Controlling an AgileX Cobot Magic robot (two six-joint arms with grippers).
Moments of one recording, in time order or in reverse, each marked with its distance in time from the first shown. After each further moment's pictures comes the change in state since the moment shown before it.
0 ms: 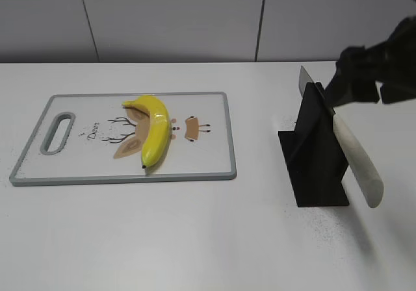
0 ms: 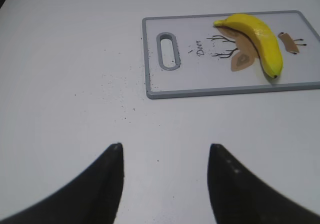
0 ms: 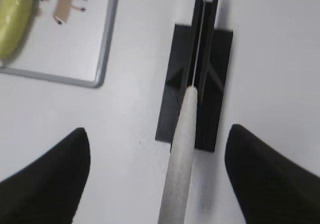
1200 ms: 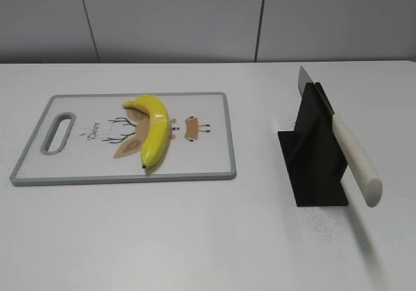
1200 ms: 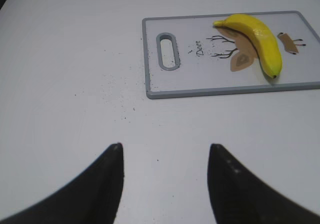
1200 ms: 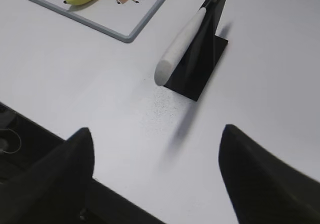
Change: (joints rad) left arm 0.000 0.000 0.000 0.000 0.000 0.000; right arm 0.000 -1.126 0.408 0.099 0.298 -0.384
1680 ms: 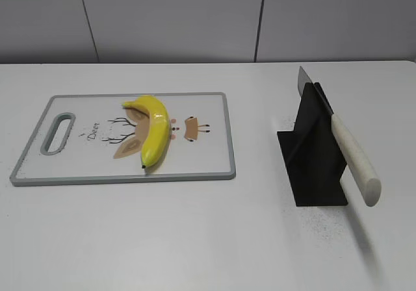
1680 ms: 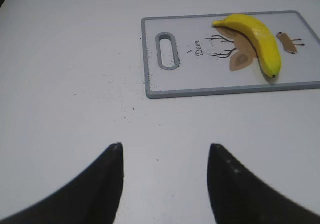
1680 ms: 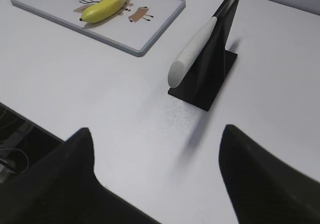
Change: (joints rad) left arm 0.001 0.000 0.000 0.000 -0.001 0.000; right arm 0.000 -0.172 0.078 0.035 -0.009 -0.001
